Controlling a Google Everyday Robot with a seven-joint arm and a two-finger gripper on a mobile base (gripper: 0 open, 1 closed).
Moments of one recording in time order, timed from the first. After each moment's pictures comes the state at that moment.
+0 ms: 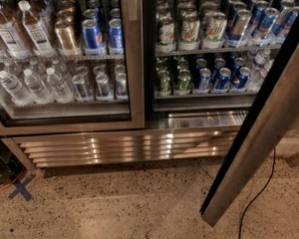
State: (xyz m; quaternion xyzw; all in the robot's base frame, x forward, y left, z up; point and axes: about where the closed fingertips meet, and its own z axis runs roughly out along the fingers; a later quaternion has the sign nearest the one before) arm 0.379 -0.279 1.338 -0.58 0.62 -0.24 0.48
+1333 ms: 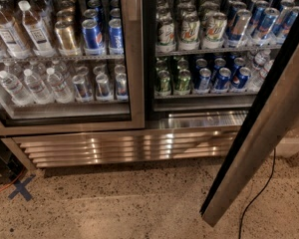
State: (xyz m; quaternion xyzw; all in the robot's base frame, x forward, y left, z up) arm 0.379 -0.279 1.338 -0.58 0.62 -0.24 0.47
